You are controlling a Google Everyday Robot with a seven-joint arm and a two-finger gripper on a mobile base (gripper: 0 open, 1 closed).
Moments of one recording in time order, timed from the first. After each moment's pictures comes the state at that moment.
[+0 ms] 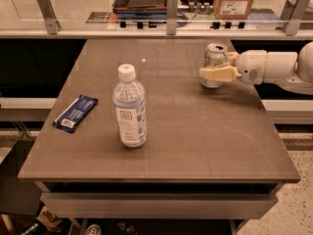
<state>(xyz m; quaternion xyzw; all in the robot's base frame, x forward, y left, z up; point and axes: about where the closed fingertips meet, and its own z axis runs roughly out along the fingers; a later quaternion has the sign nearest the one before) 0.669 -0.167 0.873 -0.41 0.67 0.32 0.53</state>
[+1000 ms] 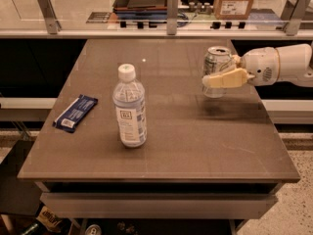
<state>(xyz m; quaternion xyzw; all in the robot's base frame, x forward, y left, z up) 0.587 -0.147 0.903 -0.46 0.64 0.42 0.44</state>
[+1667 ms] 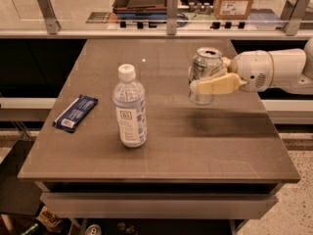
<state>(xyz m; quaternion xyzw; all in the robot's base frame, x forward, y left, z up) 0.537 -0.101 0.928 -0.48 0.59 0.46 0.45</state>
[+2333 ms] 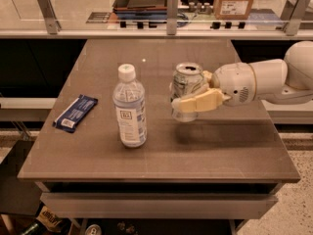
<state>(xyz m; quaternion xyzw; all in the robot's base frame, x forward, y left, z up) 0.492 -0.057 0.917 -0.50 0.58 0.48 0.42</state>
